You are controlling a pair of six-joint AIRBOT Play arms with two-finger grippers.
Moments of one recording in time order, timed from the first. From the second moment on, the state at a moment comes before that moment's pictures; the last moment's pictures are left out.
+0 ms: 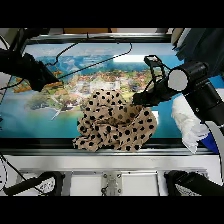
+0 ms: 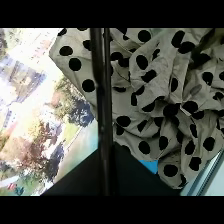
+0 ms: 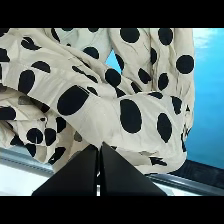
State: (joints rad) left arm 0.09 -1.31 1.81 1.00 -1.73 -0.64; right arm 0.46 -1.24 1.50 -1.50 1.49 1.86
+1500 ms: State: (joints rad) left arm 0.28 -1.09 0.94 0.84 -1.64 0.07; right arm 0.41 -1.23 1.58 -1.50 1.63 1.81
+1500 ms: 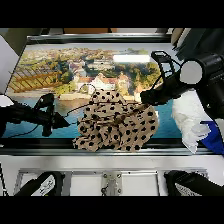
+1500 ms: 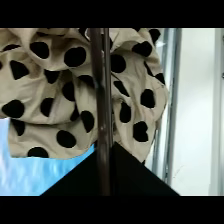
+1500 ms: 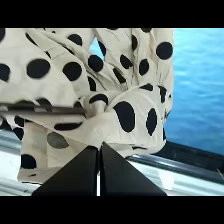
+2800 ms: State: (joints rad) left arm 0.22 -1.09 0.90 0.79 -1.65 0.08; right arm 0.40 -1.23 1.66 -1.50 1.69 1.83
